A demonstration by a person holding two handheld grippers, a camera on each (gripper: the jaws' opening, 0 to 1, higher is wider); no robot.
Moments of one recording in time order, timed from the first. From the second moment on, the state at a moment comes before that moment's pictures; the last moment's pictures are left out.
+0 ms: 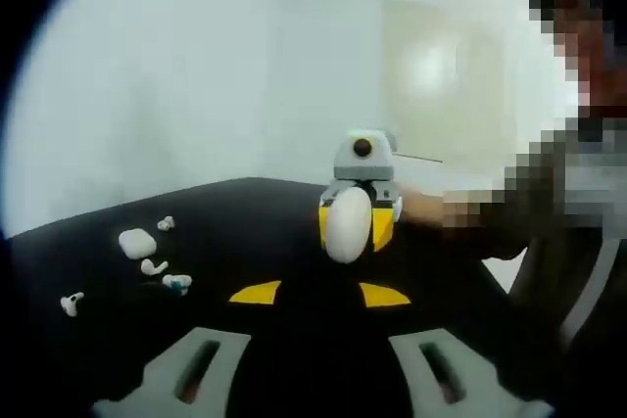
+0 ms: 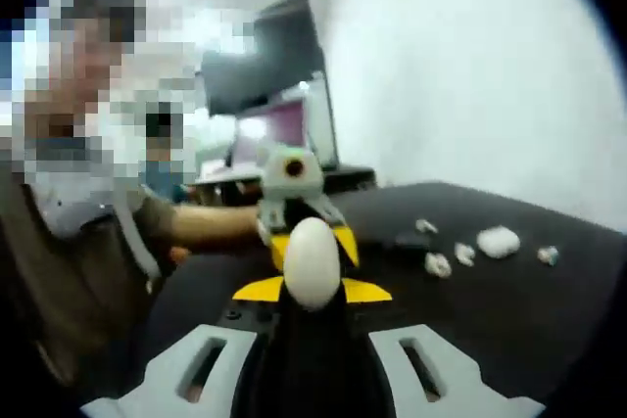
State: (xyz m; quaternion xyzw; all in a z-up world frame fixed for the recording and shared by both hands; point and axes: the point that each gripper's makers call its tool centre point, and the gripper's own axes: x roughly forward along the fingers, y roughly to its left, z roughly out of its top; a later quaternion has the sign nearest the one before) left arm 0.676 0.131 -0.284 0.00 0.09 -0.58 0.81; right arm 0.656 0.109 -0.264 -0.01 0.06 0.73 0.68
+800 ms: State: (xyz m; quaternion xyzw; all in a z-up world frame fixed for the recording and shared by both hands) left arm 0.643 0.116 -0.322 0.09 0.15 -0.63 0.76; right arm 0.640 0.121 -0.324 -0.14 0.14 0.73 0.66
